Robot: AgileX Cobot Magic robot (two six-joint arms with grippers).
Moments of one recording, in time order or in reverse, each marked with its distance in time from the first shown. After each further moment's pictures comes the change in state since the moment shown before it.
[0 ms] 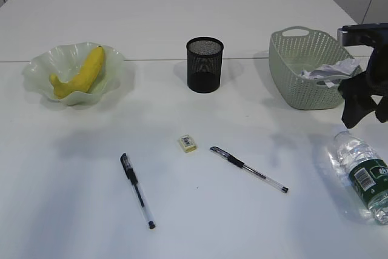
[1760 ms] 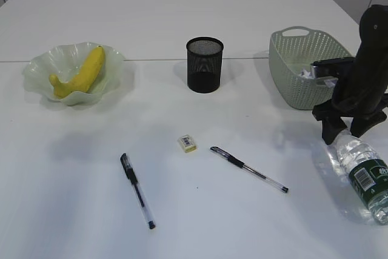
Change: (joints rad) left arm 0.000 0.000 0.000 0.016 0.039 0.000; right arm 0.000 0.322 -0.145 -0.069 -0.093 0.033
